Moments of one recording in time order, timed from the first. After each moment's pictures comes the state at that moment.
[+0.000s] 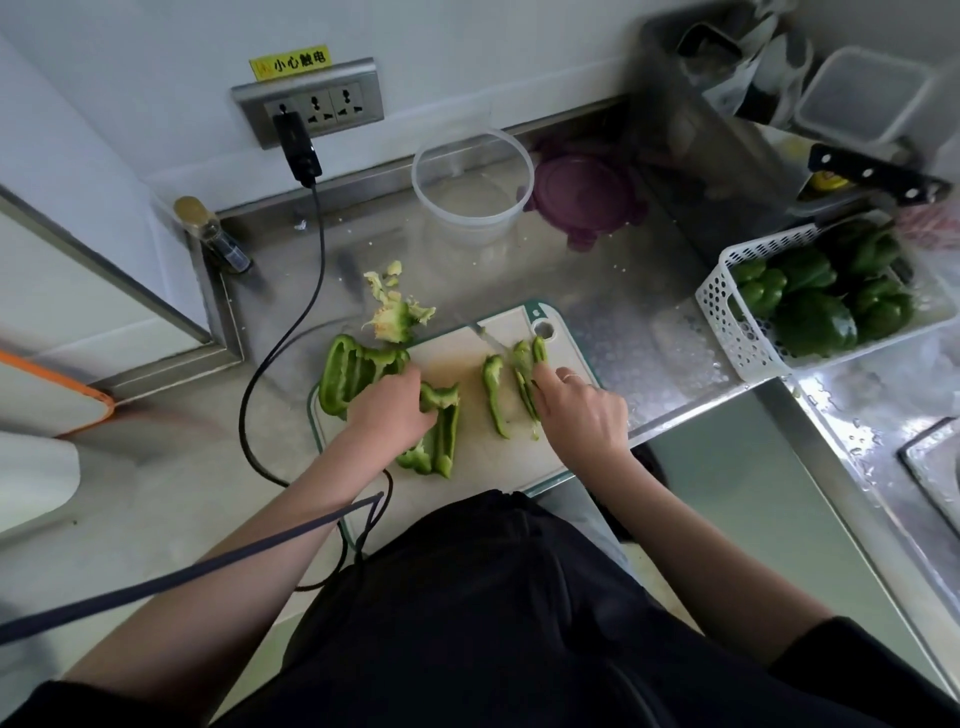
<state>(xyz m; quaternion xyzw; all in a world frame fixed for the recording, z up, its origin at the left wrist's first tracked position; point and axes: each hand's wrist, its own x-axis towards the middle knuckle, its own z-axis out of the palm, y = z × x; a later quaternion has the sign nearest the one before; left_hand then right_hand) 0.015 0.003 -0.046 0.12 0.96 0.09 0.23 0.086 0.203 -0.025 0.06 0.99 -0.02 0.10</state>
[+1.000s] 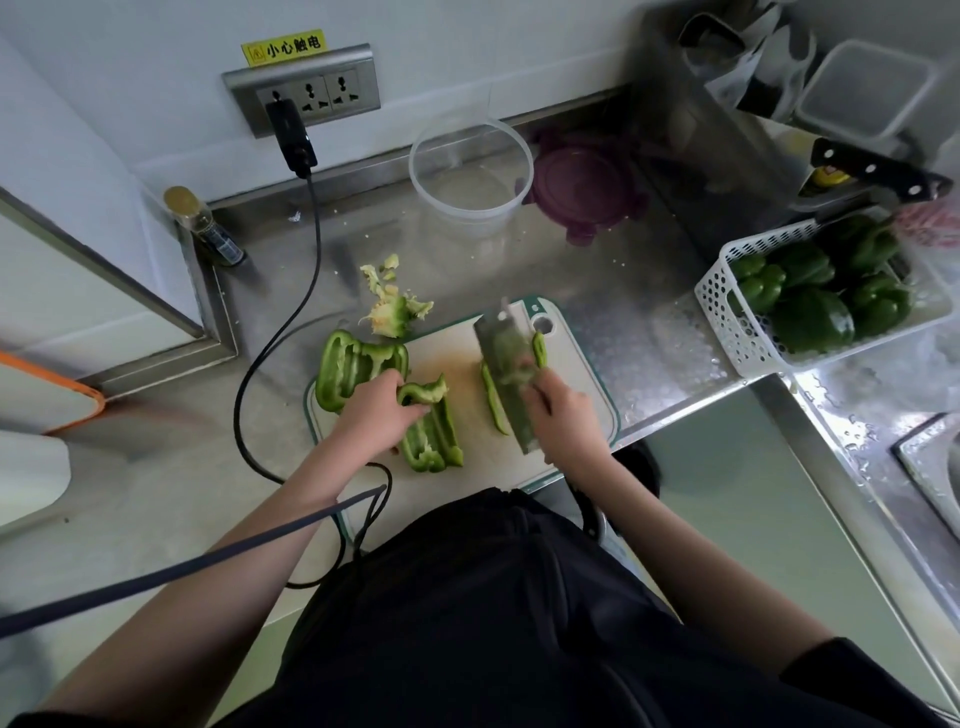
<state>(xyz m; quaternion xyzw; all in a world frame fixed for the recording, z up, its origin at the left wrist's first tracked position) 0.017 -0.012 -0.055 0.02 0.92 0.26 0.29 0.090 0.193 -0.040 0.19 0.90 -0.39 0.09</state>
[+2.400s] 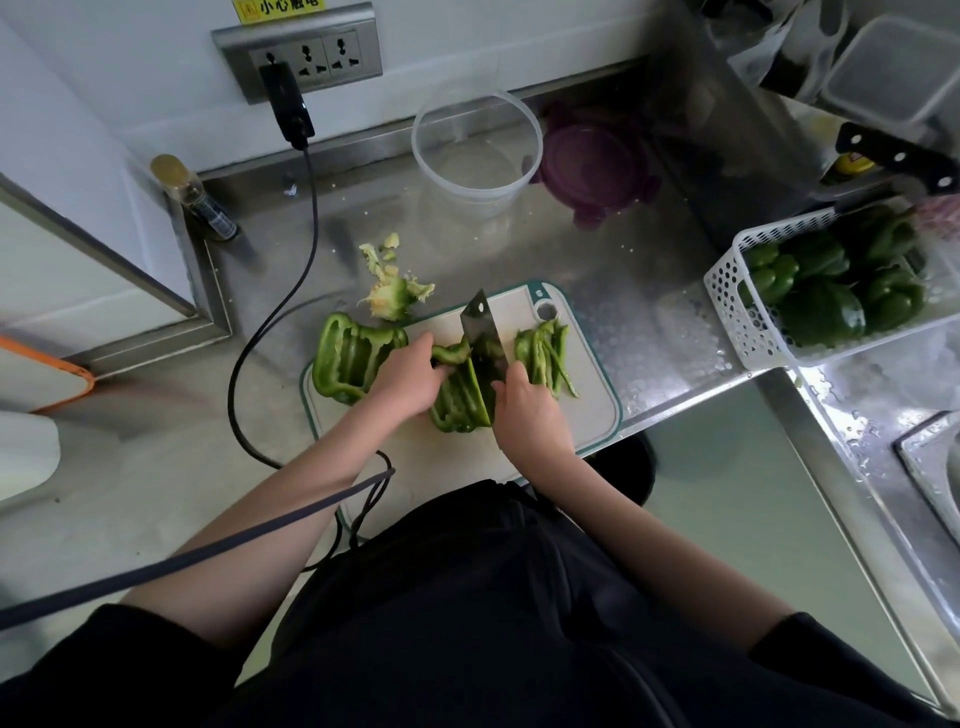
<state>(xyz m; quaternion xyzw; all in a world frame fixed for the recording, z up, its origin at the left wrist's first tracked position) -0.002 0.024 -0.058 0.05 0.91 0.28 0.30 0.081 0.153 -0.037 0.16 0.93 -0.26 0.19</state>
